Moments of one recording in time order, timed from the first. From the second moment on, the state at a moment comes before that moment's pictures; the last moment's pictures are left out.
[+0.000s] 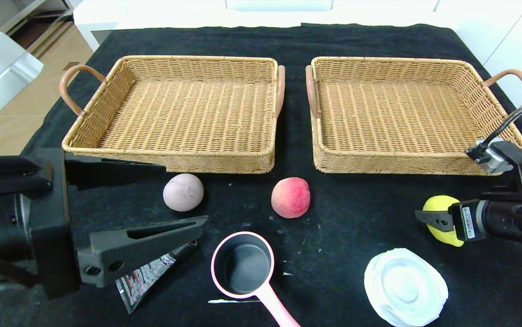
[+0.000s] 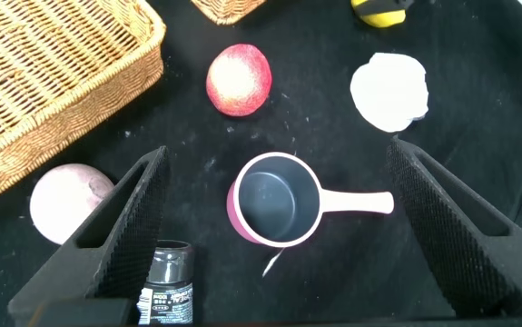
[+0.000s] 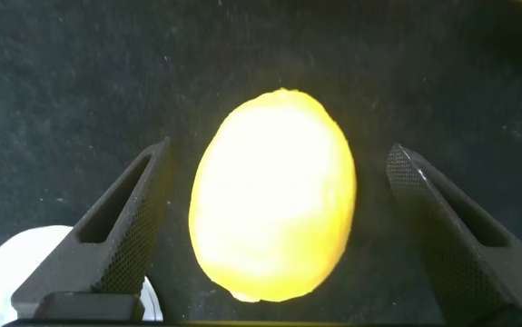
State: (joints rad) left arm -0.60 1.16 -1.01 0.11 -0.23 0.13; right arm 0.26 1.46 -0.89 0.04 -0.10 0.04
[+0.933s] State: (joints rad) left arm -0.60 1.16 -1.01 0.11 -0.23 0.13; right arm 0.27 1.50 -0.88 0.04 -0.12 0.04
